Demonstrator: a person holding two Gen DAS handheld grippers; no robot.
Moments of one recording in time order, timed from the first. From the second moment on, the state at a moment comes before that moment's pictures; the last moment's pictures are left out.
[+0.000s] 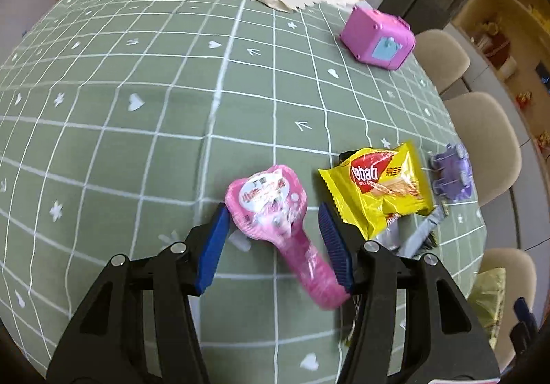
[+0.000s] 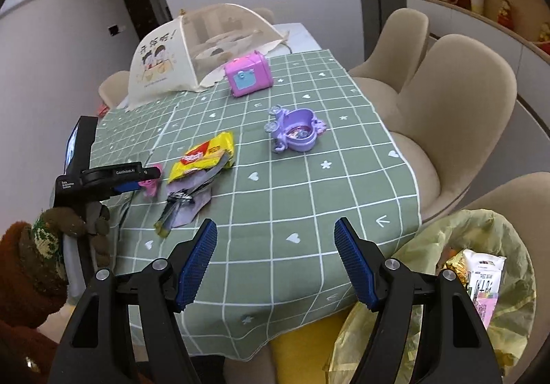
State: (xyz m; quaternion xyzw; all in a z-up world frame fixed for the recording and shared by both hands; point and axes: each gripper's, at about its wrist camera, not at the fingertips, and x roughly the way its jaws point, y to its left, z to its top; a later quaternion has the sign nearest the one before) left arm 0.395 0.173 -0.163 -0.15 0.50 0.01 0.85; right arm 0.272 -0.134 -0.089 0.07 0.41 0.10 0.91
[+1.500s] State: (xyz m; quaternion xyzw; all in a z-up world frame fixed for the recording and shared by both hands) left arm 0.336 0.221 -0.112 -0.11 0.45 -0.15 0.87; right arm 0.349 -0.047 -0.172 0.02 0.47 0.15 0.87
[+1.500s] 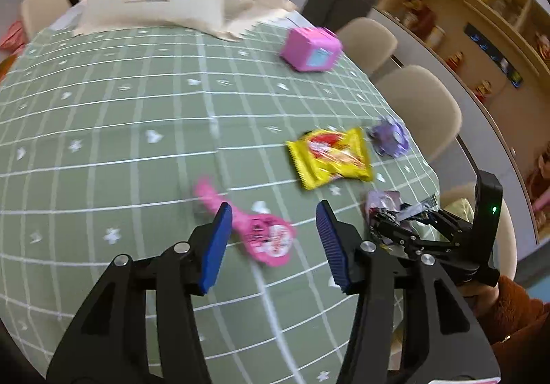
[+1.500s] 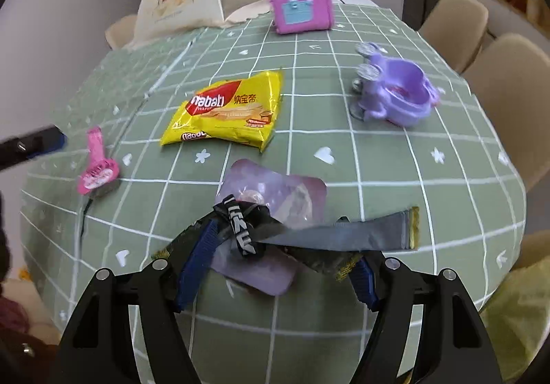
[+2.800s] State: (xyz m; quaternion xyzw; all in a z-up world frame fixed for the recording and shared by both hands) left arm 0.332 0.207 -0.143 -0.13 0.51 -0.05 0.85; right arm 0.331 -0.038 -0.080 -0.07 0.38 0.25 0.89
